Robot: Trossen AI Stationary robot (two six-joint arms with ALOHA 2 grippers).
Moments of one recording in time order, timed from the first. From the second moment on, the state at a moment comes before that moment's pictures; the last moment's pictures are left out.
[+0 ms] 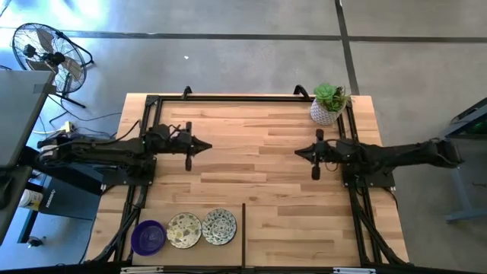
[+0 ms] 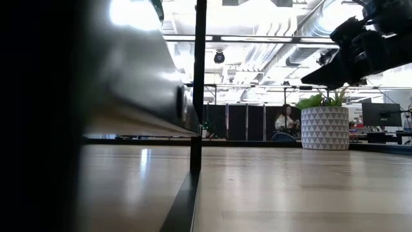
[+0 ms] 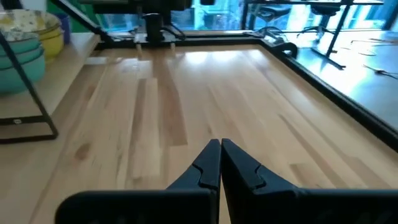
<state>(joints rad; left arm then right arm) 0.27 0.85 0.21 0.50 0.17 0.05 -0.06 0.59 0.13 0.22 0.12 0.02</state>
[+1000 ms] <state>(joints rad) 0.47 0.22 0.03 0.15 0.18 -0.01 -0.28 0.00 0.06 -0.08 -0.07 -0.04</state>
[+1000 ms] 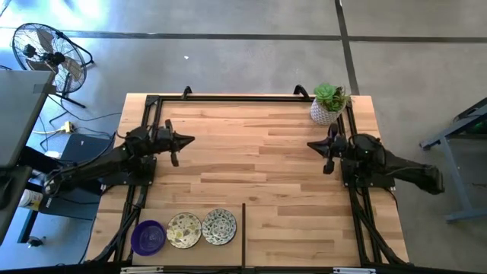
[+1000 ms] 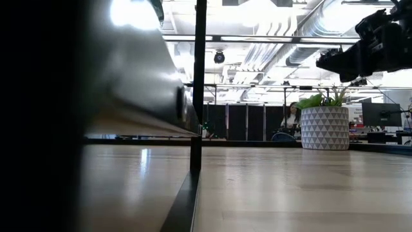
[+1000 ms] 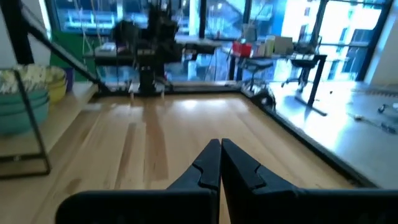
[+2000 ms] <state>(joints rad) 0.46 0.02 0.01 0.01 0.04 -0.09 -0.36 0.01 0.01 0.04 0.14 0.07</state>
